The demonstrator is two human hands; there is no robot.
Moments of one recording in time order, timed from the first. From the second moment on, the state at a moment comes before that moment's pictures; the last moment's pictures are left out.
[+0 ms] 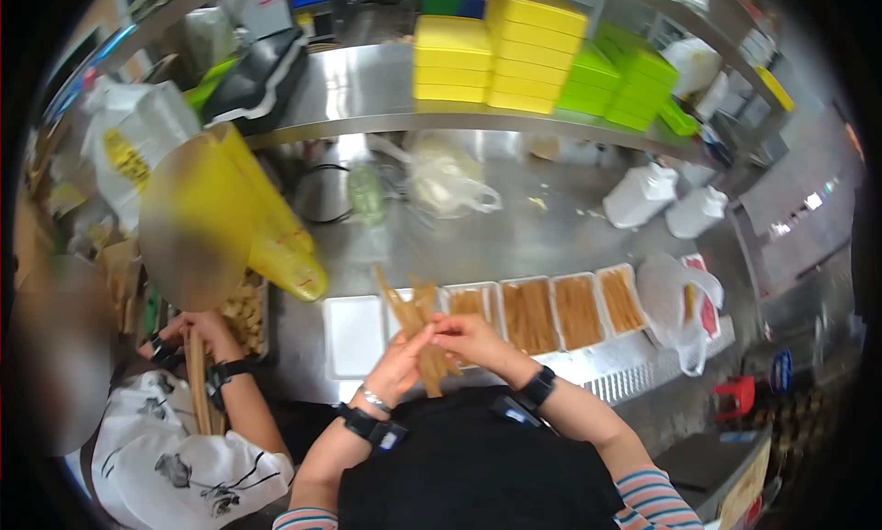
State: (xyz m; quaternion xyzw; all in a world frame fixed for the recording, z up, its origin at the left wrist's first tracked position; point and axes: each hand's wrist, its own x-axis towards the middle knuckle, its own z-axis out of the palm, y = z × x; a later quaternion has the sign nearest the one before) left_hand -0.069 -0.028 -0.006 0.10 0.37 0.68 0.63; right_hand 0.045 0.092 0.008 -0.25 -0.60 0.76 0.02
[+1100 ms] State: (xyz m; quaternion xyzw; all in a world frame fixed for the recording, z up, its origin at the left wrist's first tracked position) left_hand -0.060 -0.037 -0.024 0.04 0.33 0.72 0.61; right_hand 0.038 0.091 0.004 -0.26 -0.62 0.74 0.01
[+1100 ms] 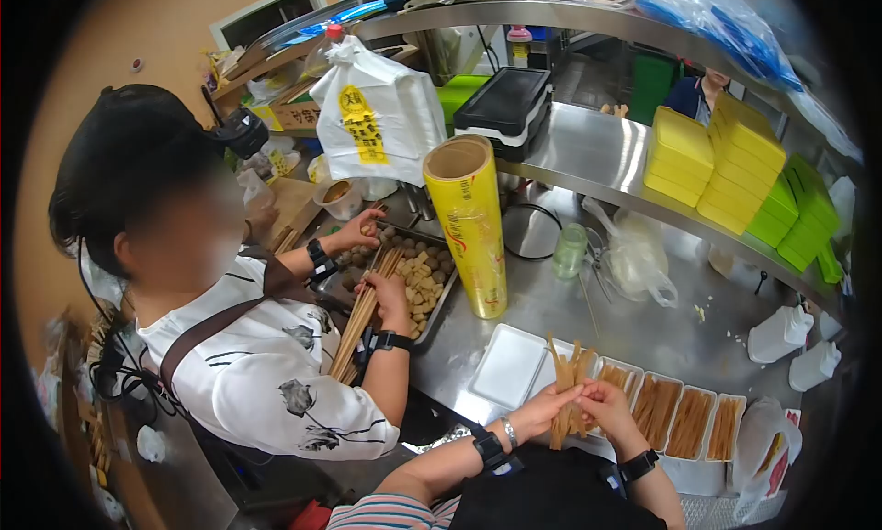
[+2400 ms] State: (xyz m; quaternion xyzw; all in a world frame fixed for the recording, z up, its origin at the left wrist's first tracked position) left_hand -0.048 -0.043 -0.037 -0.02 0.44 0.69 0.57; right_hand 0.104 0.156 -0.060 -0.36 -0.72 0.58 0.13
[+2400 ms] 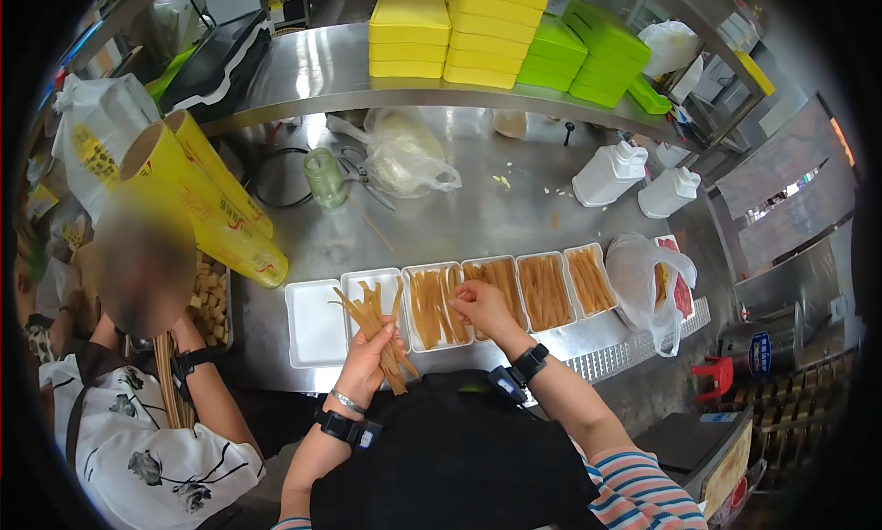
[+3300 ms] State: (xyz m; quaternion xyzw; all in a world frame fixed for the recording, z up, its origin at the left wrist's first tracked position) left_hand -0.026 -0.030 -0.035 0.05 0.50 0.66 0.56; right_hand 0.090 0.132 -0.042 -0.34 -0.57 0.73 0.18
